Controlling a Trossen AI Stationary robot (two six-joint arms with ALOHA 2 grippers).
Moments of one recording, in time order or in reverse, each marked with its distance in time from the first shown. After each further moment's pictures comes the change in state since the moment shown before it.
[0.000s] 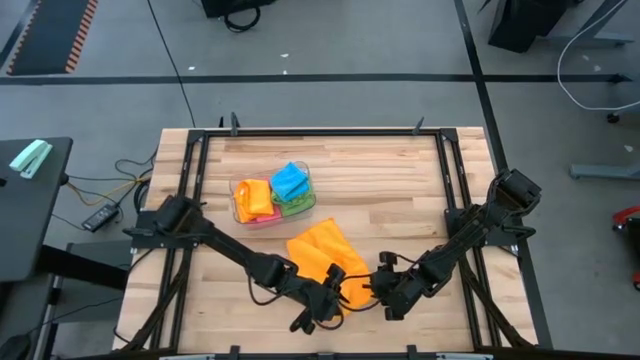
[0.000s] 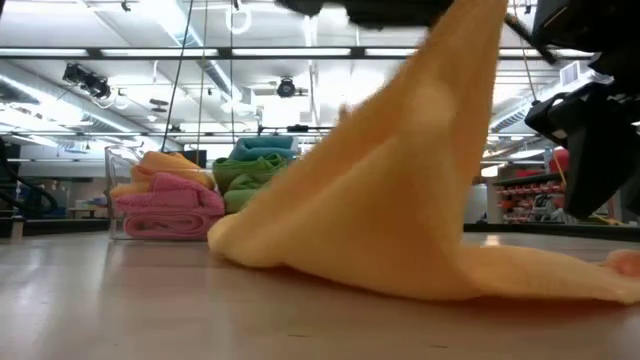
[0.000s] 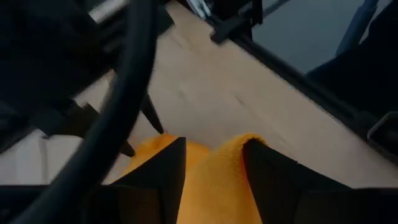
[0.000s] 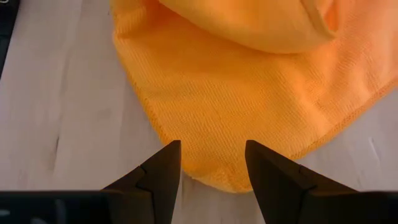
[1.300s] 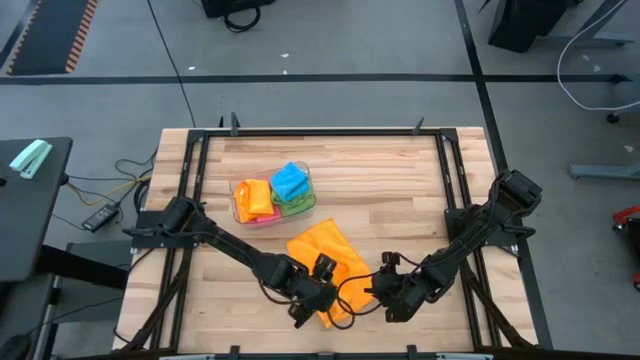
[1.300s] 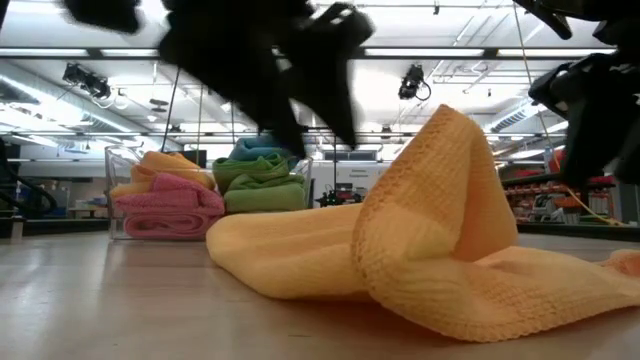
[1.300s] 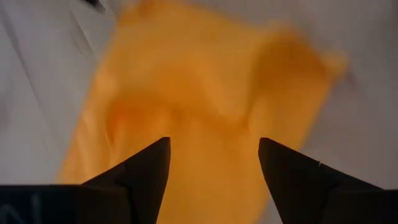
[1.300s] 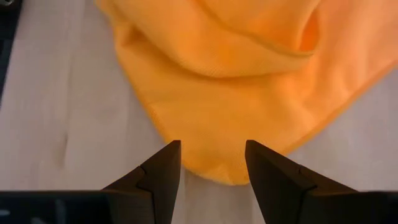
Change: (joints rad) left arm 0.012 0.042 0.205 -0.627 -0.073 -0.115; right arm 0.033 0.000 0.080 -0.139 0.064 0.036
